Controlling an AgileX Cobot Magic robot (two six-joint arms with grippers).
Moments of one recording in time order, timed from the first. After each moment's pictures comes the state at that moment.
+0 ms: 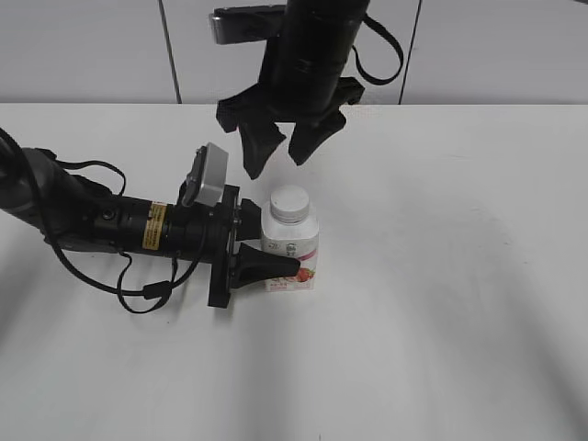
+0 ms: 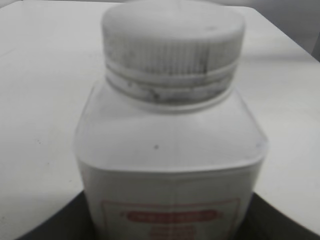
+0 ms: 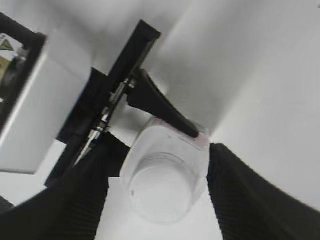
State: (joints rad) left arm -0.26 2.35 -1.15 1.51 -1.20 -0.50; right arm 0.63 2.17 -1.98 0.21 1.22 -0.07
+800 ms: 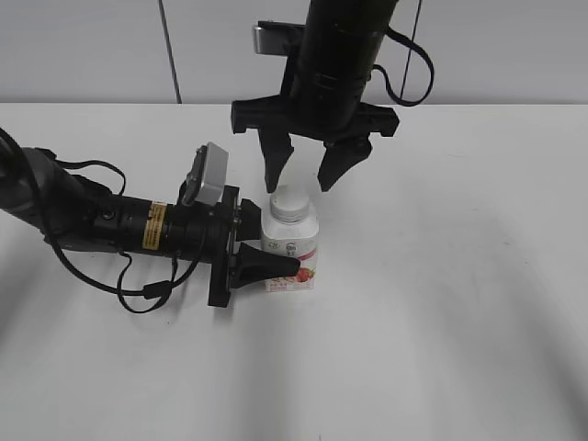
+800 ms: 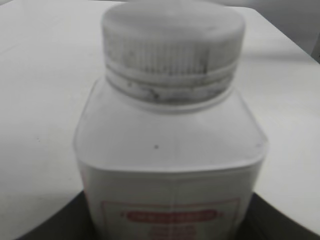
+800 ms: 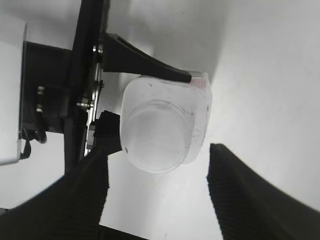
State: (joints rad) left arm -0.26 2.35 -1.15 1.51 -1.20 -0.51; right arm 0.64 2.09 -1.83 0.20 1.22 0.29
